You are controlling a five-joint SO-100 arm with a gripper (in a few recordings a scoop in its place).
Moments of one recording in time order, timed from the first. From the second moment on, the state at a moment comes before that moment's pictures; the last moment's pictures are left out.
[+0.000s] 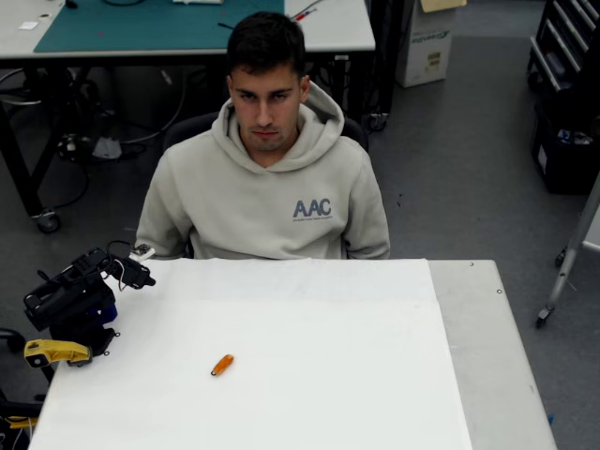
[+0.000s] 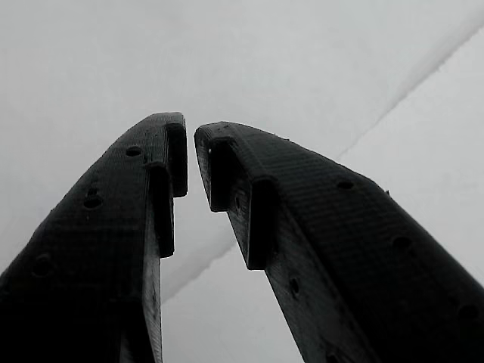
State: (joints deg) arm -2.5 186.4 172.2 65.9 -3.9
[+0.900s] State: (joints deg) arm -1.5 156.0 142.0 65.9 -3.9
